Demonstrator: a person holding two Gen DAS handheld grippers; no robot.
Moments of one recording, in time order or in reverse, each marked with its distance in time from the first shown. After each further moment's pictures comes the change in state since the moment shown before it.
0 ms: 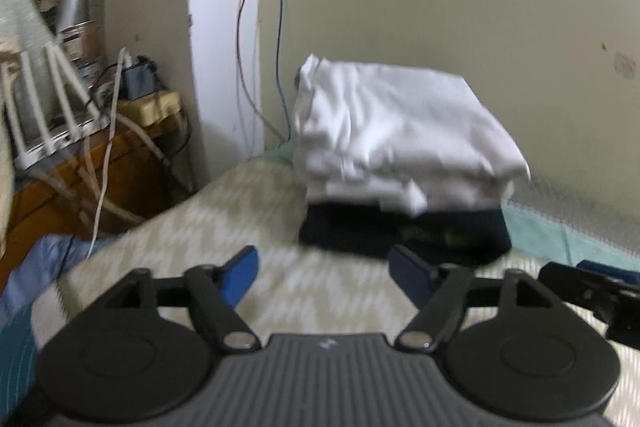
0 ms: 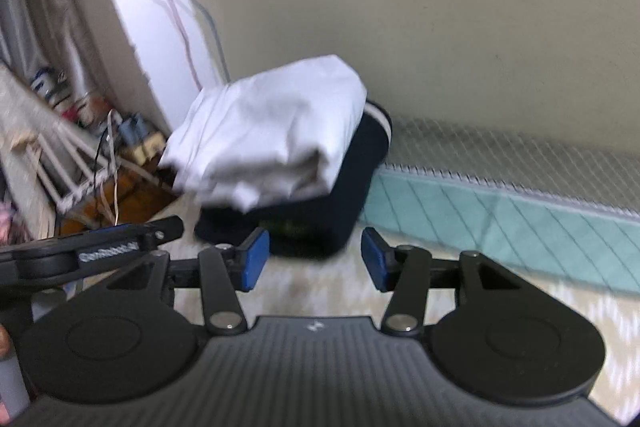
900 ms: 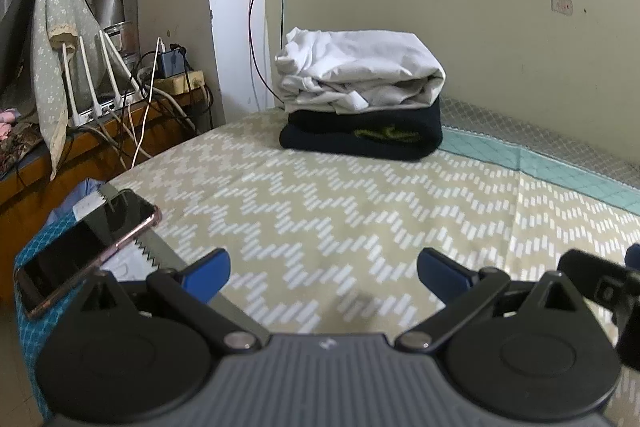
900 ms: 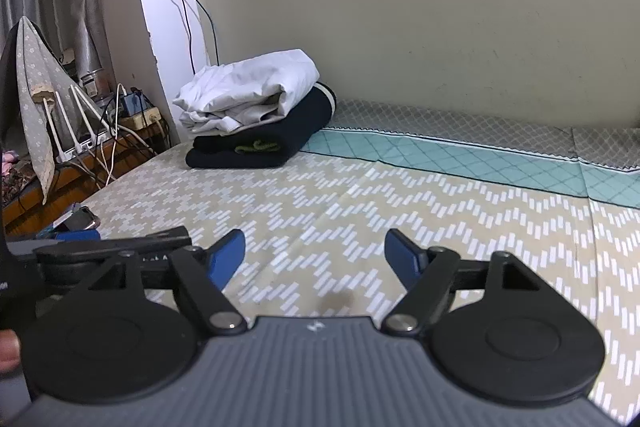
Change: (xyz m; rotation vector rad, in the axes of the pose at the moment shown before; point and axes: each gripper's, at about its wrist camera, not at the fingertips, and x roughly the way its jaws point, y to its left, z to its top) left arm -0.080 -0.061 -0.096 0.019 -0.028 0.095; right arm -0.092 -0.020 -0.083 -0.060 -0.095 -0.111
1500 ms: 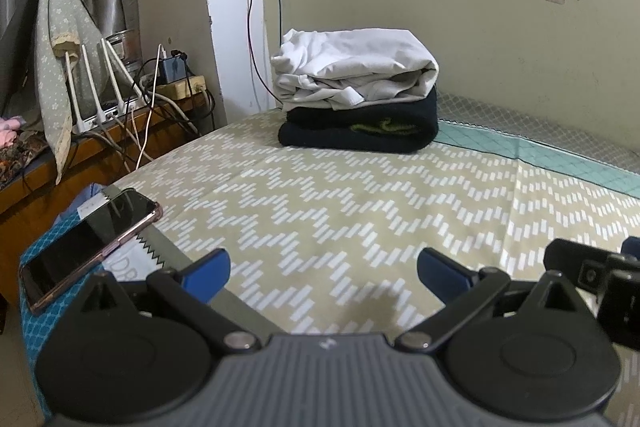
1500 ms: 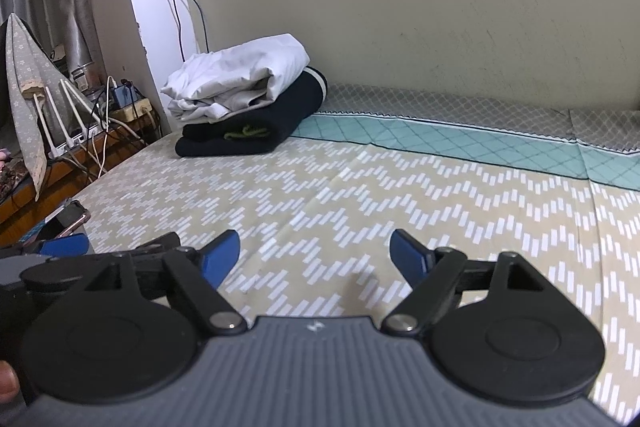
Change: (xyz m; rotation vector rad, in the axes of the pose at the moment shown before) left arm -0.001 -0.004 -0.008 0.042 -0.023 0.005; right arm 0.004 -0.003 -0.003 0.020 0.037 -0.015
